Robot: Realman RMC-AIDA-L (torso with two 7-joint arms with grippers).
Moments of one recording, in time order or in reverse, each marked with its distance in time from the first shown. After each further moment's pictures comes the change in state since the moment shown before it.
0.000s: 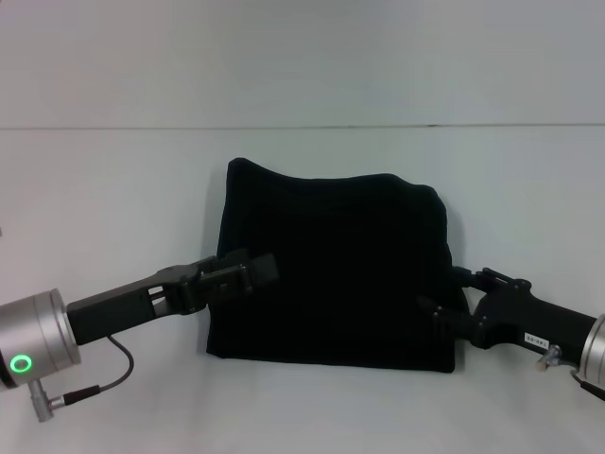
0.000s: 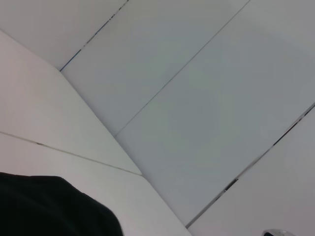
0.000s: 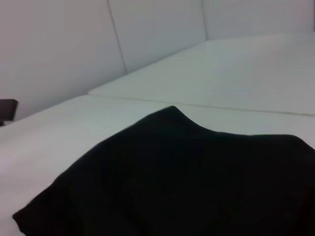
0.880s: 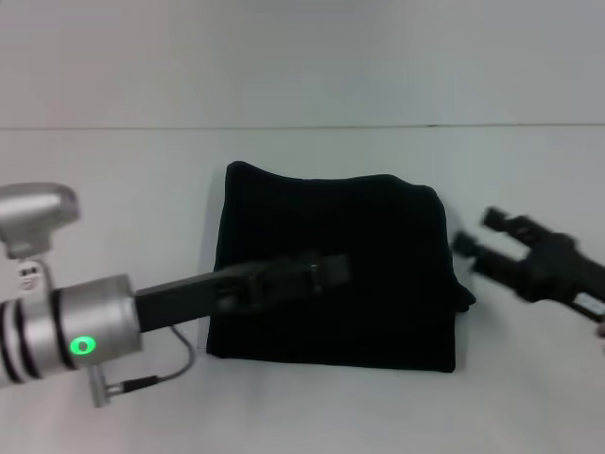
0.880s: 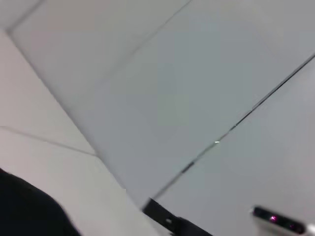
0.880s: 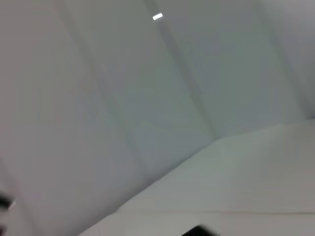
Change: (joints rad) left arm -0.106 -0.016 0.058 -0.090 -0.009 0.002 -0.035; right arm -0.048 -0.007 0.197 -0.068 0.022 -0.335 0.126
